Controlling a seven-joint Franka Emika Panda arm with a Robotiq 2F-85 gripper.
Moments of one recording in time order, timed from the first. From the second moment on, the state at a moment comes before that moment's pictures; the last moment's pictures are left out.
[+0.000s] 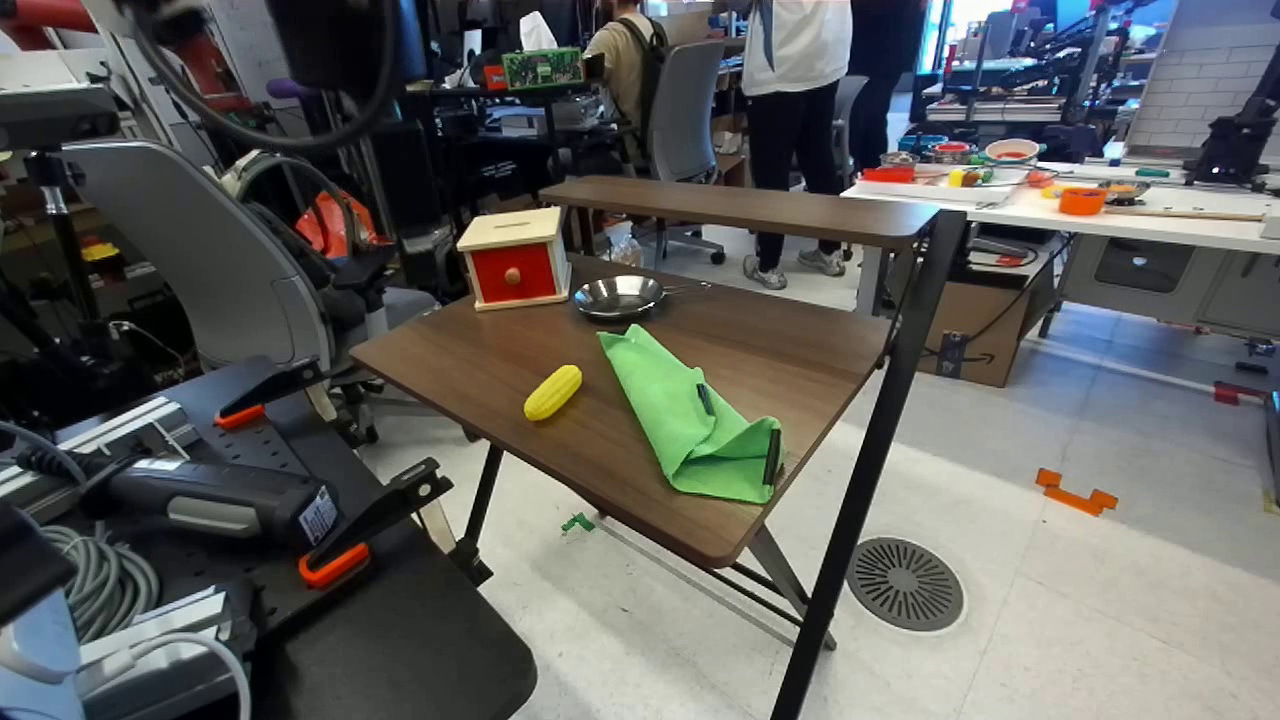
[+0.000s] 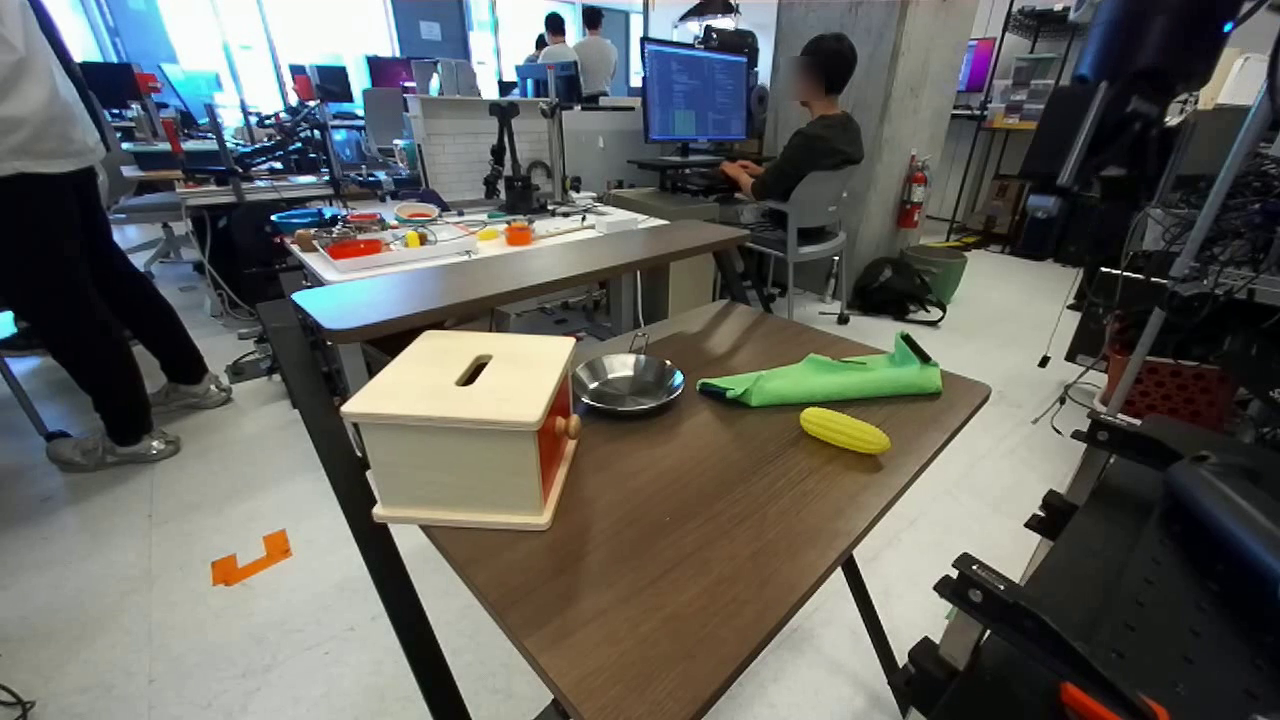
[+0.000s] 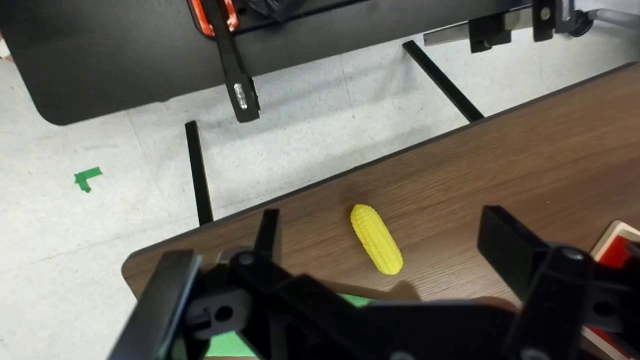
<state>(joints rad) -0.05 -0.10 -0.16 -2.59 0.16 2.43 -0.16</state>
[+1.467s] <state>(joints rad) -0.05 0.62 0.01 -2.15 0.15 2.67 -0.16</state>
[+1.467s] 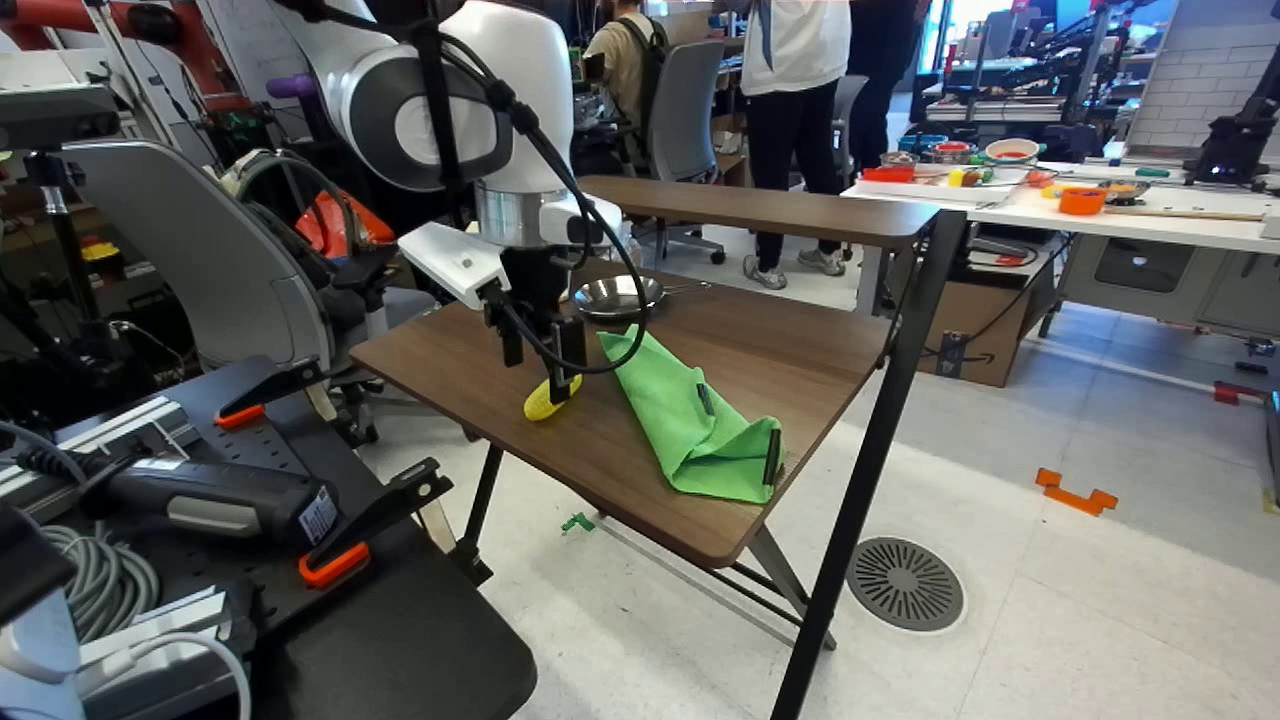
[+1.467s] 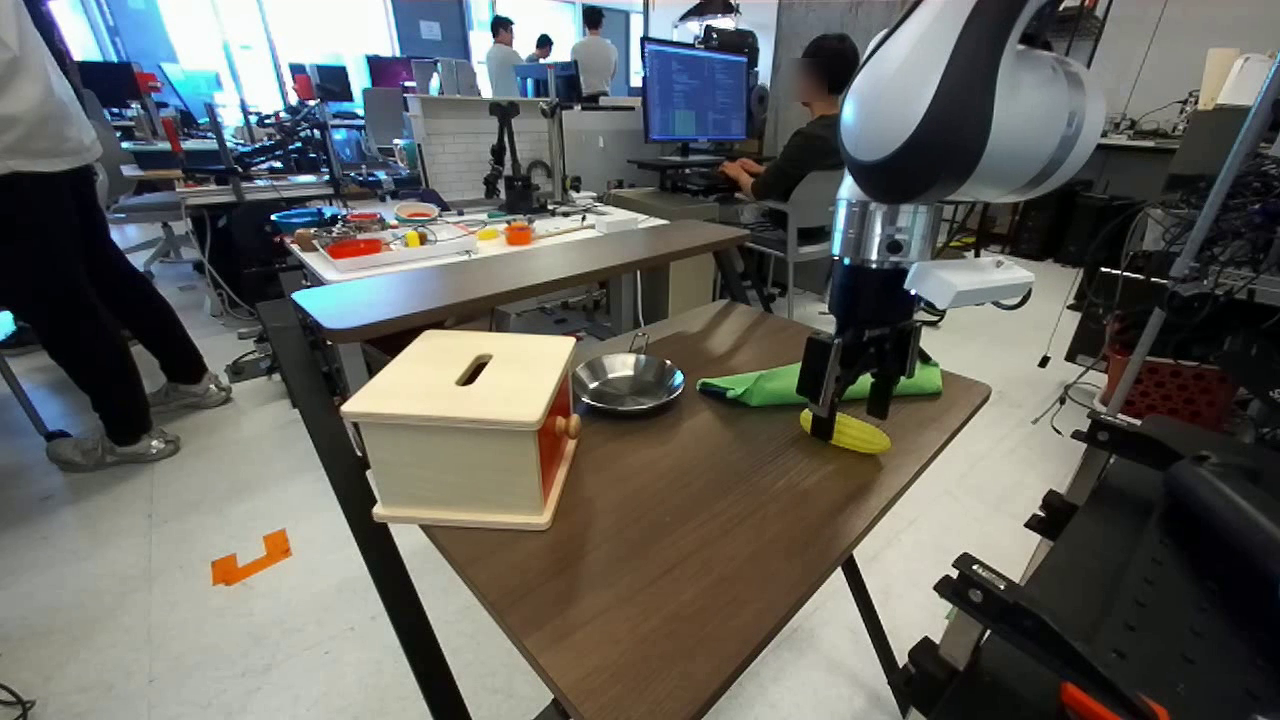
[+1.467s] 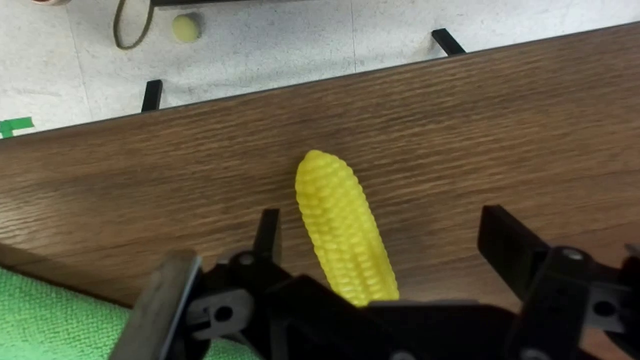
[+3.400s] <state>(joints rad) 0.11 0.52 0.13 -2.10 -0.02 2.67 -0.15</state>
